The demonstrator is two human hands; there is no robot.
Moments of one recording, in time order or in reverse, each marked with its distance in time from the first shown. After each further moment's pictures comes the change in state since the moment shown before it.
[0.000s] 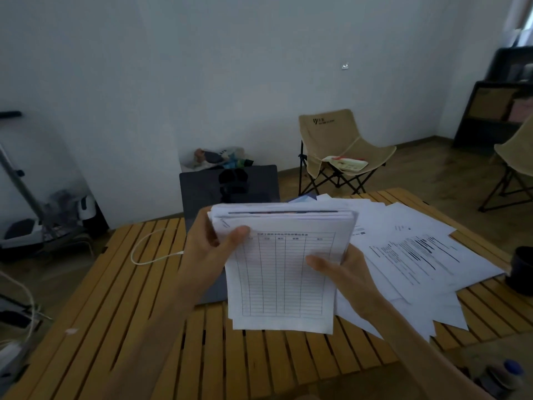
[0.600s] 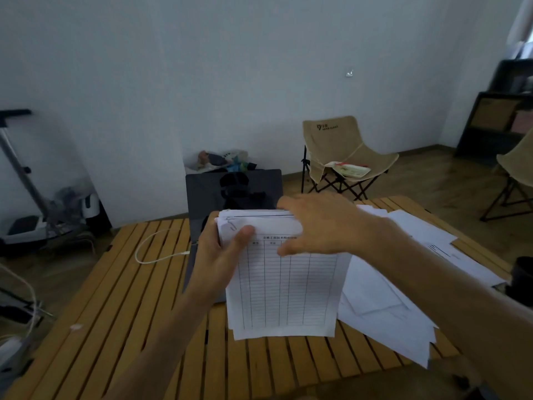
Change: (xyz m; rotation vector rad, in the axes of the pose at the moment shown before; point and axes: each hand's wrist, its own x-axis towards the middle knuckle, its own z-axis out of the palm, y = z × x) left_hand -0.013 0.011 0.008 -0.057 0.048 0.080; right_hand 0.040 -0.153 0.053 -1.563 -0.437 -0.288
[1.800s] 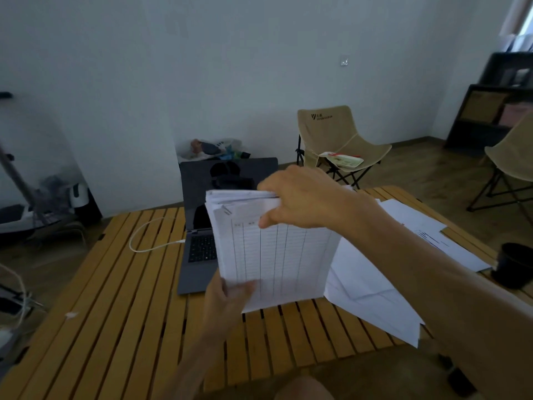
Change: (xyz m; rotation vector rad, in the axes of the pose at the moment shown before) left_hand -0.073 -0.103 0.007 0.014 0.046 -0.396; right_hand 0.024 -0.016 -0.009 0.118 0.073 -0.111
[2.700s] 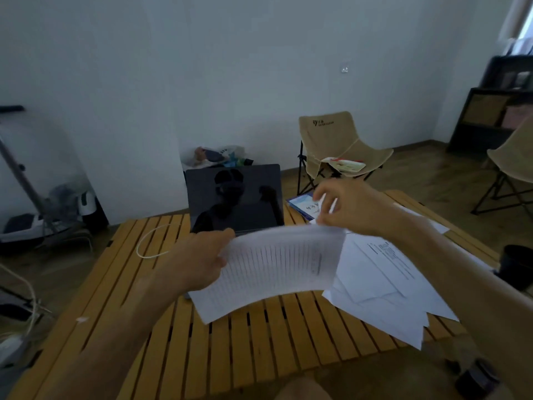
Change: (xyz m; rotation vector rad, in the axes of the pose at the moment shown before) left_hand 0.035 0.132 -0.060 1.317 -0.300 0.400; right_hand -0.052 0.066 0.019 0.351 0.077 0.303
